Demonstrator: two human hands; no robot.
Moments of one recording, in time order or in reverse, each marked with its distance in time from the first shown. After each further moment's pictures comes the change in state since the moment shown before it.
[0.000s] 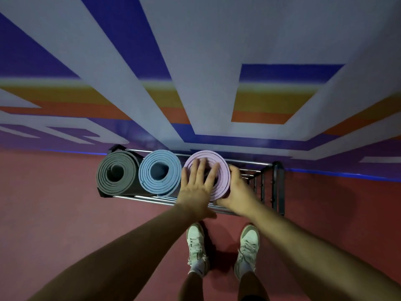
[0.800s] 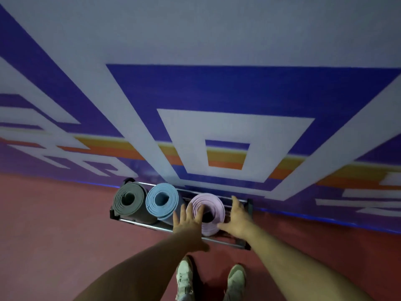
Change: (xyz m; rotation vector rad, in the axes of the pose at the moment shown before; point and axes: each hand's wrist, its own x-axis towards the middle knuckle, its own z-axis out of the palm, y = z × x) left_hand -0.062 0.065 -0.077 -0.143 -0.268 -0.255; right_hand -0.065 -0.058 -0.096 -0.316 -0.068 0.274
